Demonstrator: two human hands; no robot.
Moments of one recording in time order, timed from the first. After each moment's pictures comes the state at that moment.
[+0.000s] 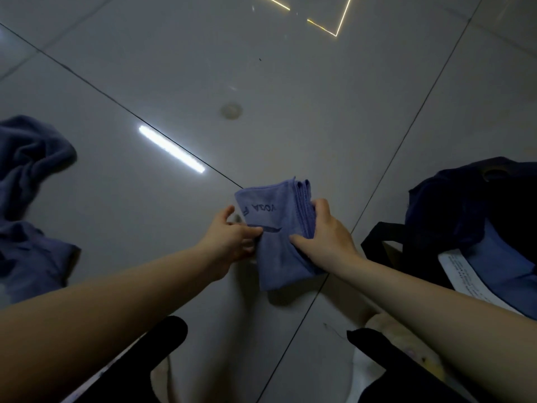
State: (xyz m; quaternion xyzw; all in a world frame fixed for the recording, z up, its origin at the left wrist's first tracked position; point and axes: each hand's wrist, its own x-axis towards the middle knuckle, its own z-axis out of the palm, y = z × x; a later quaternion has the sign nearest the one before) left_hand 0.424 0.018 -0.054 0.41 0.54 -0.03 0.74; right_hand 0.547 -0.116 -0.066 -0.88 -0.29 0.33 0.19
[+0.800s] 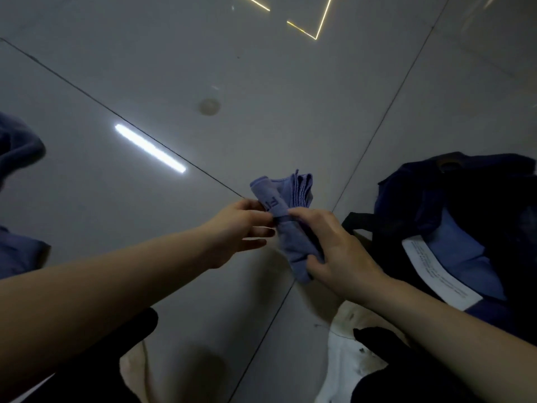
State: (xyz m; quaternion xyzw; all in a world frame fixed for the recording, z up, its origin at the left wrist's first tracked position) left_hand 0.450 -0.005 -0.016 0.46 0.42 -0.15 0.77; right_hand 0.539 -0.179 -0.014 -0.82 -0.44 0.29 0.24
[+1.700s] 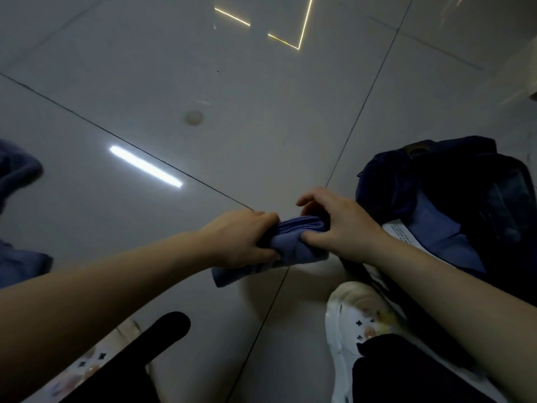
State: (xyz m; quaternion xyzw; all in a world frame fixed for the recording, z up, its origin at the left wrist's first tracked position) left_hand 0.451 -0.021 -0.007 0.96 -0.02 -0.18 0.23; right_hand 0.568 -0.191 0.021 -0.83 -0.42 0.29 0.23
